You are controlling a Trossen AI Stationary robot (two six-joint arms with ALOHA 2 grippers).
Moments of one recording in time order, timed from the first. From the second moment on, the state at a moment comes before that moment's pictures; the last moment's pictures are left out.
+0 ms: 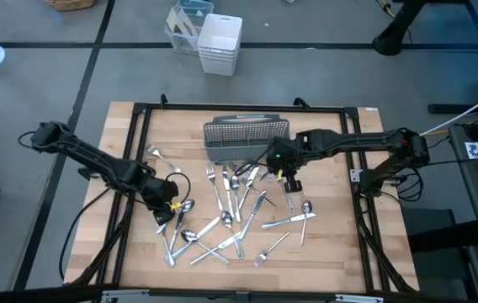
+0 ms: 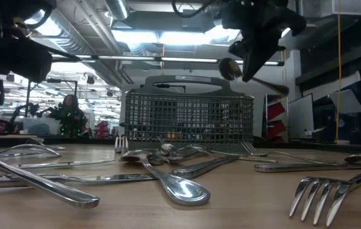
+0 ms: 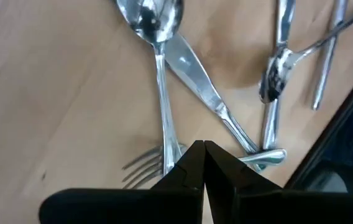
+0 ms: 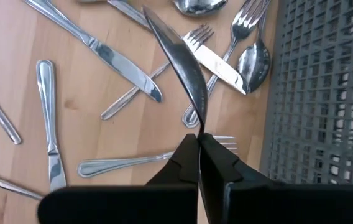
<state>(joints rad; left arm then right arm) -0.34 1.04 0.51 -0.63 0.26 -1.03 -0.06 1.55 1.32 -0.96 -0.05 -0.27</state>
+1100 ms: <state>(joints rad) -0.33 1.10 0.51 -0.56 0.15 -0.95 -0.22 1.42 1.51 -0.95 -0.07 -0.48</state>
